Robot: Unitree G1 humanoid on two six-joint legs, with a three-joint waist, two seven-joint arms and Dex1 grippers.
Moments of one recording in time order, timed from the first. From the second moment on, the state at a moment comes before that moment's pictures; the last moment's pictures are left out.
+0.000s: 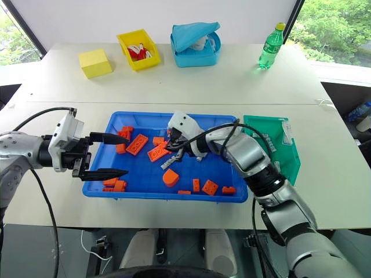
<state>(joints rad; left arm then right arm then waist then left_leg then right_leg) -0.24 0.94 0.13 -0.29 -0.62 0.48 -1.30 -0.72 -0.45 0.42 -0.13 0.30 0.90 0.83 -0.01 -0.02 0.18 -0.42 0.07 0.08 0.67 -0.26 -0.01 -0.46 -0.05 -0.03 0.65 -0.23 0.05</state>
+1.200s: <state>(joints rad) -0.24 0.94 0.13 -0.28 -0.62 0.47 -1.29 -0.71 -0.42 0.54 0.11 0.08 0.46 1.10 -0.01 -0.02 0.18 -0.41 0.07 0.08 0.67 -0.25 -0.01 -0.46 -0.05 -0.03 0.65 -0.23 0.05</state>
